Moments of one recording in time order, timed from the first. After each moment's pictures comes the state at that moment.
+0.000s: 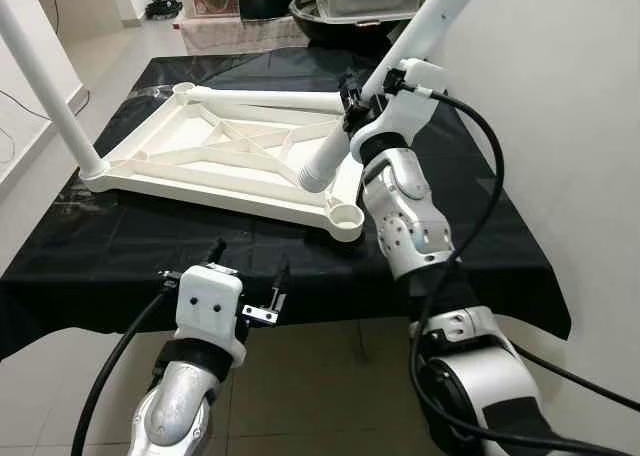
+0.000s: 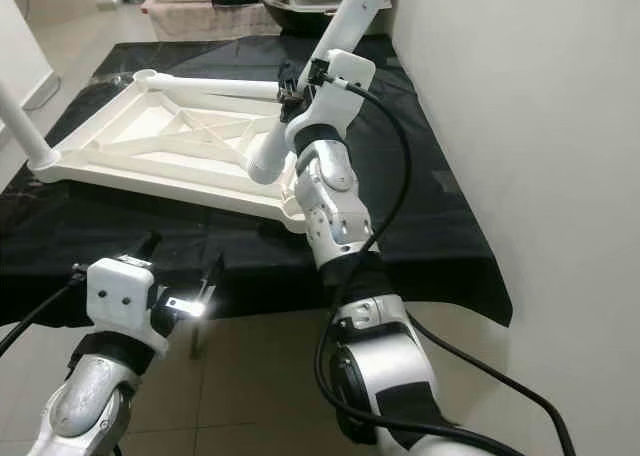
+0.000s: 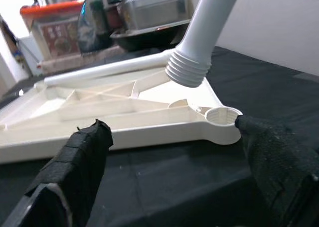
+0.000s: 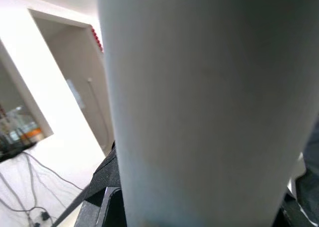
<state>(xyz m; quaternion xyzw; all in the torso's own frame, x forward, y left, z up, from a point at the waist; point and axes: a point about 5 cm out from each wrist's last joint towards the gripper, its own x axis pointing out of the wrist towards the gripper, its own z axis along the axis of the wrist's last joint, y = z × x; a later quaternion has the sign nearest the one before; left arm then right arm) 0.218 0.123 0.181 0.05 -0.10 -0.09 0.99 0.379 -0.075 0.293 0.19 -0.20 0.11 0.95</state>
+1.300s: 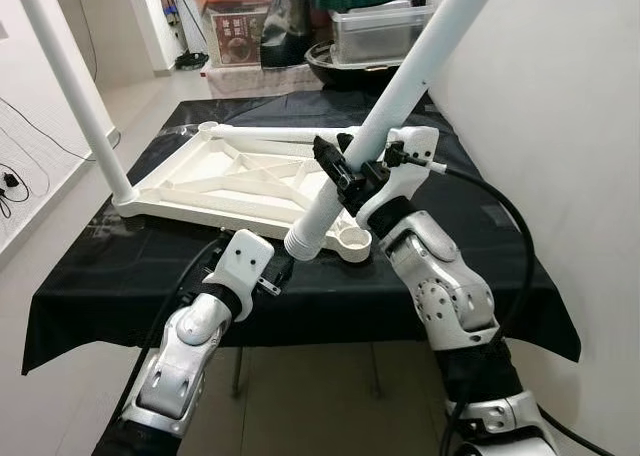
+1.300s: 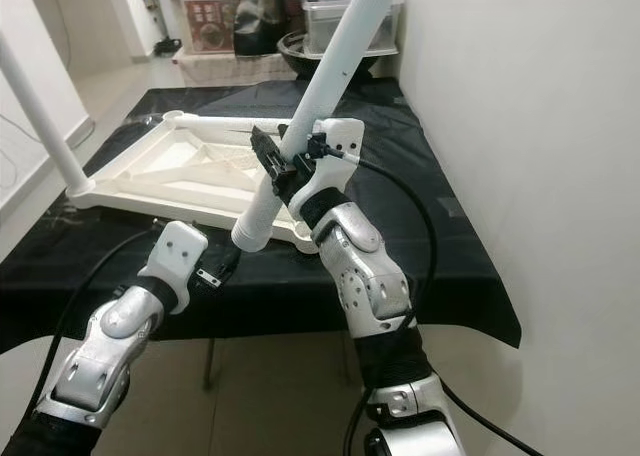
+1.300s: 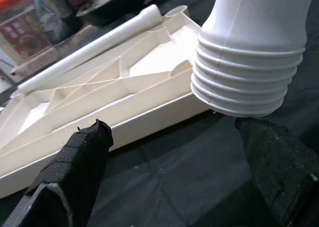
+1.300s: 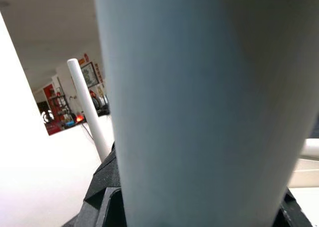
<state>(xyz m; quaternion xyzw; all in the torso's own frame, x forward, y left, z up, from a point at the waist) 0.305 0.126 0.152 0.17 -0.01 -0.17 0.97 0.334 -0.074 0.253 0.16 -0.14 0.29 0.93</state>
